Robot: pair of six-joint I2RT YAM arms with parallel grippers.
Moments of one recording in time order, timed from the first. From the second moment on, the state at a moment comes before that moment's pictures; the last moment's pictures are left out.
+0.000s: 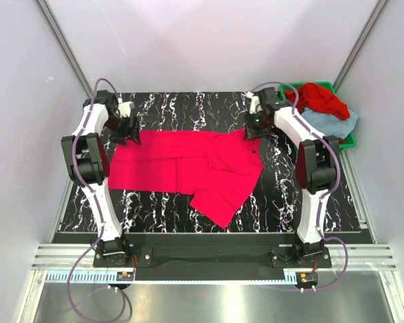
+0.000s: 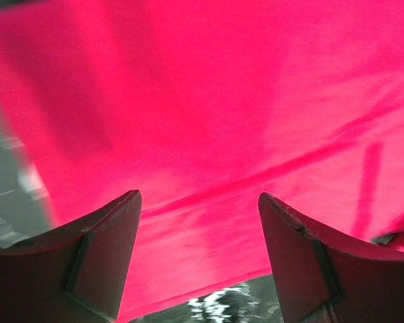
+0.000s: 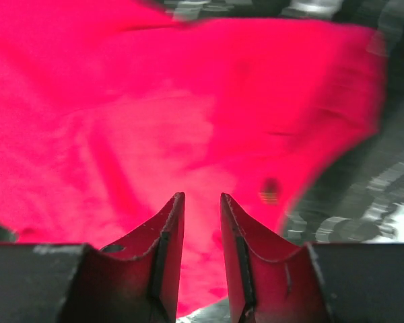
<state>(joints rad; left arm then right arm) 0.15 2.18 1.86 -1.02 0.39 0.21 0.27 2.06 1.72 -0.72 -0.28 0.05</state>
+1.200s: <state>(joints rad) 0.09 2.50 2.26 -1.03 0.23 0.14 0.17 2.42 2.05 -0.76 -0.33 0.05</state>
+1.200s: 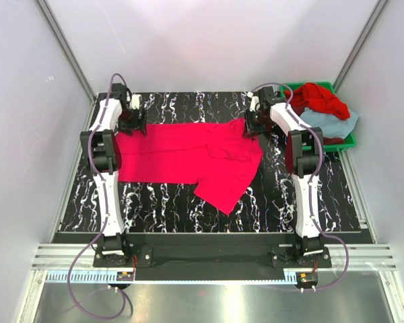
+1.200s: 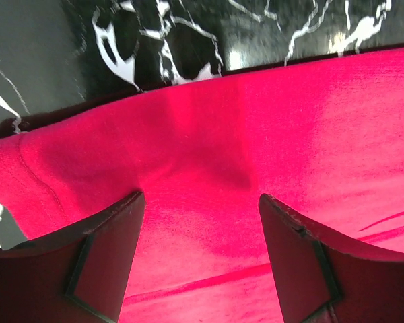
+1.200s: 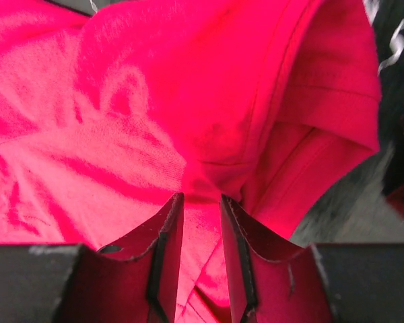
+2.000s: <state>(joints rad) 0.06 2.18 2.08 -0.98 0.16 0.10 0.17 2.29 1.99 -0.76 -0.30 -0.11</state>
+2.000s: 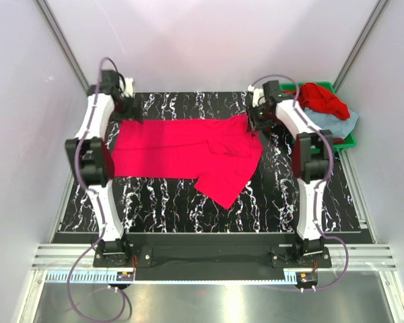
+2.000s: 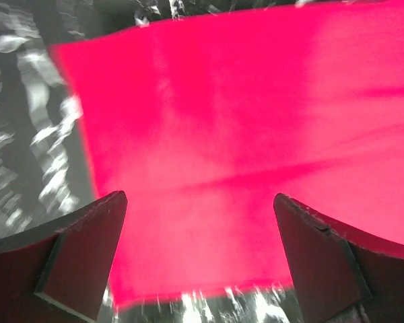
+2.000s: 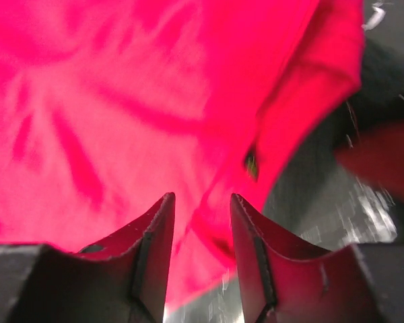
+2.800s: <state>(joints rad) 0.14 1.62 1.23 -0.82 0.12 0.06 0.63 1.43 0.94 -0.60 -0.35 -0.75</state>
